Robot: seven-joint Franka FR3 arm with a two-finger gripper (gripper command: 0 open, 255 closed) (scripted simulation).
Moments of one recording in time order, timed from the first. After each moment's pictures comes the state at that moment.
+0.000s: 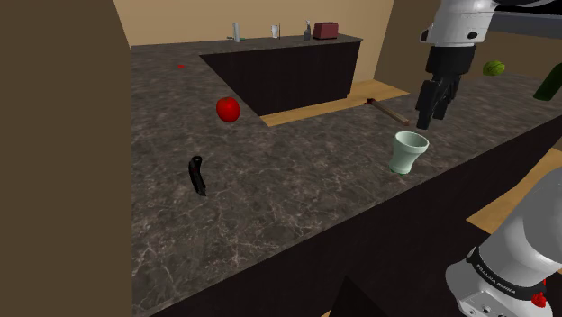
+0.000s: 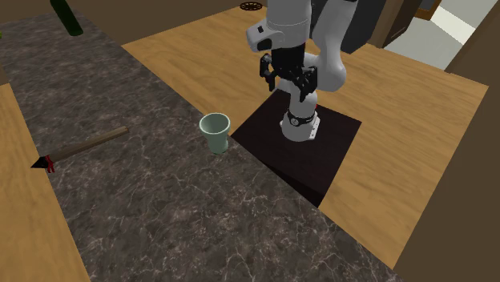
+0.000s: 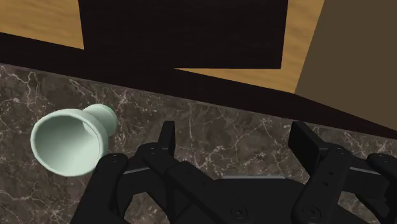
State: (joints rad) arm 0.00 -0.77 0.04 -2.38 0.08 1.46 0.02
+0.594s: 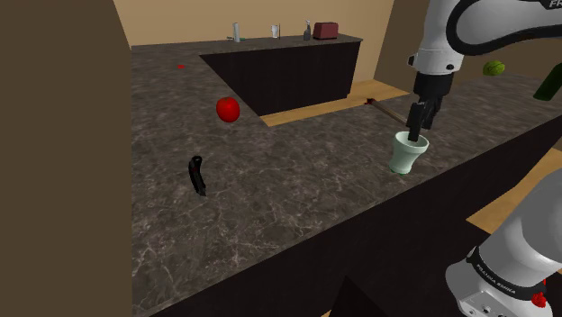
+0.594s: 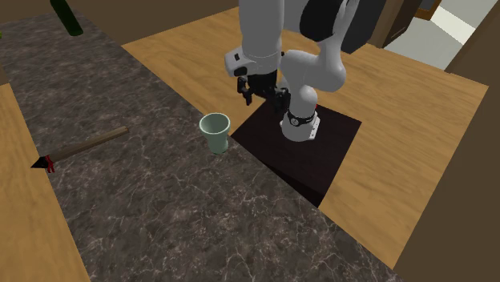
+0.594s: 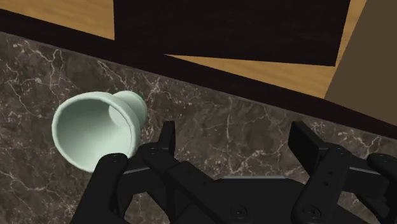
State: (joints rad) arm -0.04 -0.70 -0.01 -2.50 -0.05 1.66 -0.10
